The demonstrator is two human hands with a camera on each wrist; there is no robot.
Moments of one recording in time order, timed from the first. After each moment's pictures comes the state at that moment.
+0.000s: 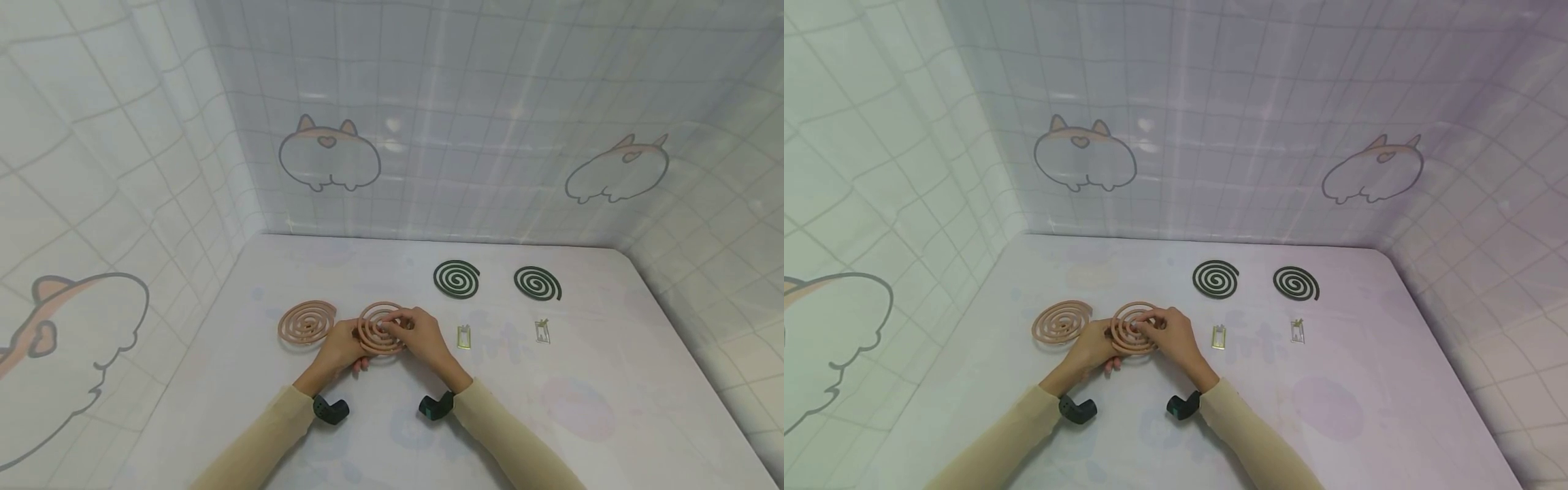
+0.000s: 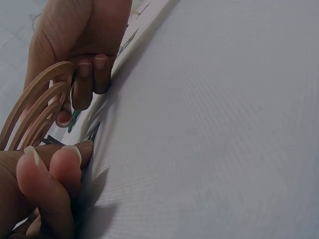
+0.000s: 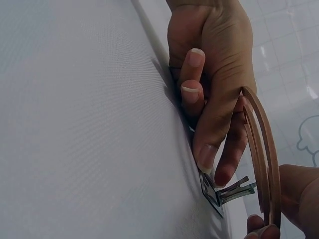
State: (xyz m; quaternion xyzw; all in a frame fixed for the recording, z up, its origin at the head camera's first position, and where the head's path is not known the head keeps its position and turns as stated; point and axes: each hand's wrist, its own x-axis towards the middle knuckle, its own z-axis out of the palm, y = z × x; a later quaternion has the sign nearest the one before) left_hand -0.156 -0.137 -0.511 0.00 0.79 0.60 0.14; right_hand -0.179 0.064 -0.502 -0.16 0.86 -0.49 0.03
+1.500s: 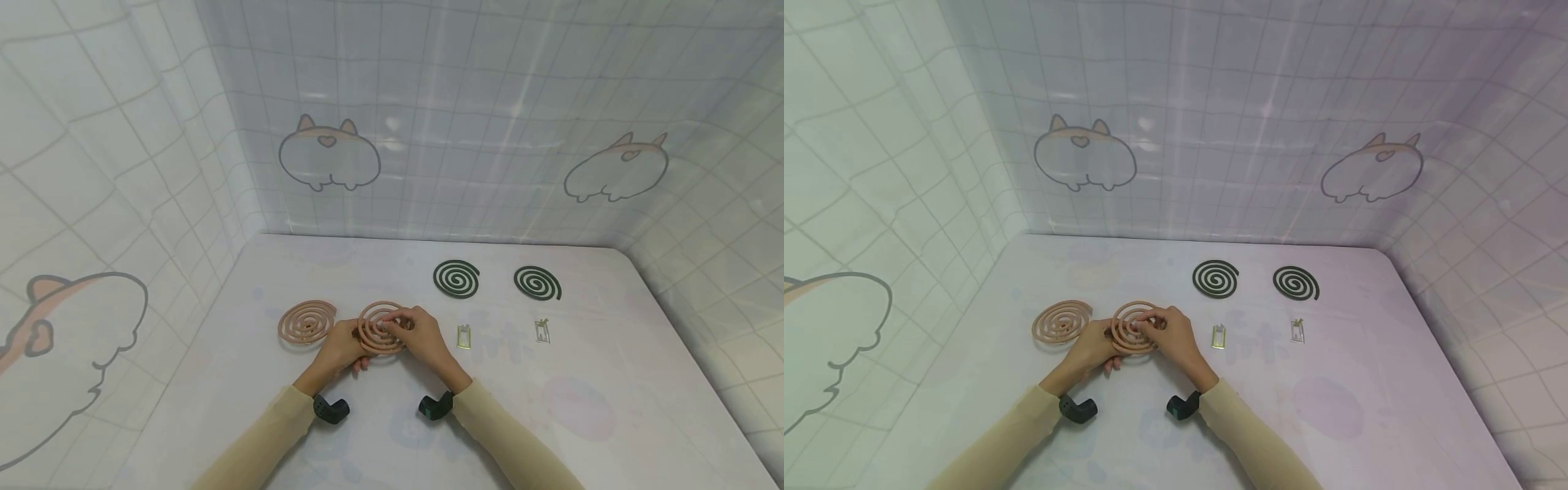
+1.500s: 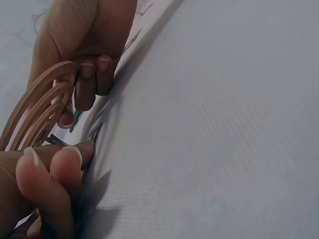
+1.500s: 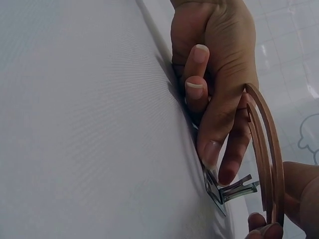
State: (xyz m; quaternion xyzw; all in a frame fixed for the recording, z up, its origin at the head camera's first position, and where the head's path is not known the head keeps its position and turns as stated) left_hand -0.156 -0.136 -0.511 0.00 0.80 0.58 0.13; right_hand -0.179 0.066 -0.507 -0.16 0.85 -0.49 0.02
